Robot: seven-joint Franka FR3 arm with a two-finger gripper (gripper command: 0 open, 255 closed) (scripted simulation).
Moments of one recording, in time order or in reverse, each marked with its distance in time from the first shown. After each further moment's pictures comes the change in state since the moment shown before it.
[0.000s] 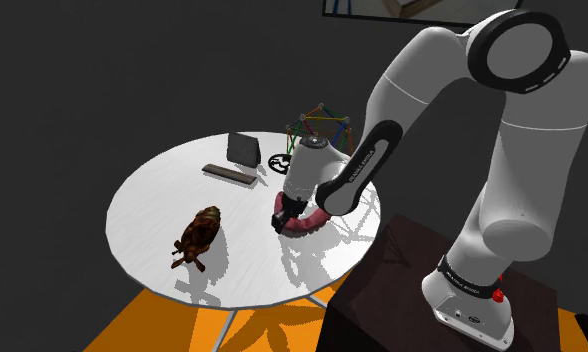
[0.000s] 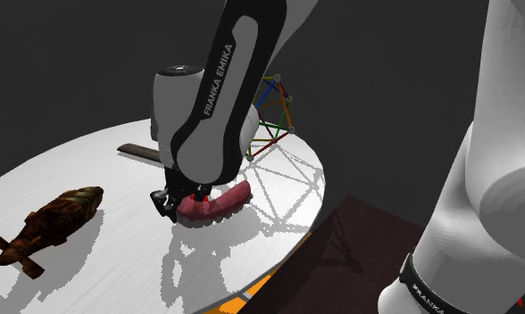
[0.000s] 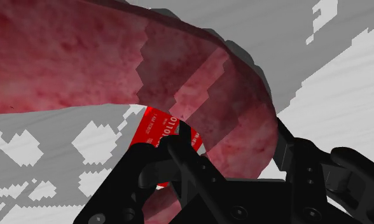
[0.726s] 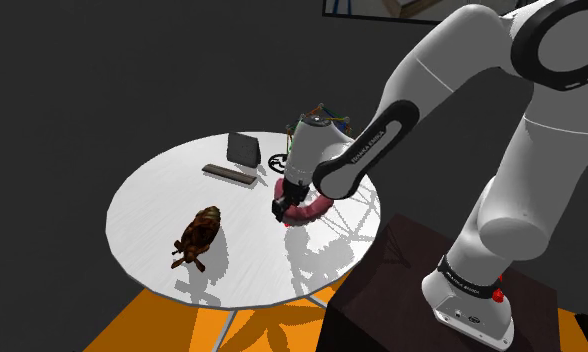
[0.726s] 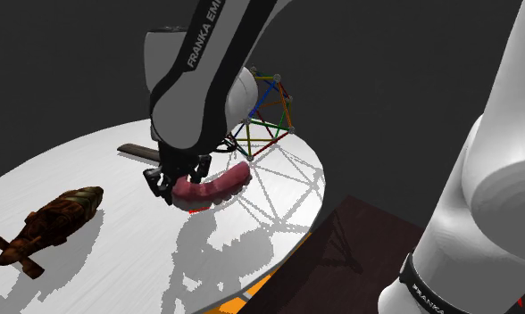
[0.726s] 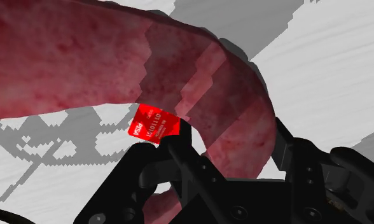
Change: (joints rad) arm -0.053 -0.151 0.082 -0.008 0.158 -0.138 -0.122
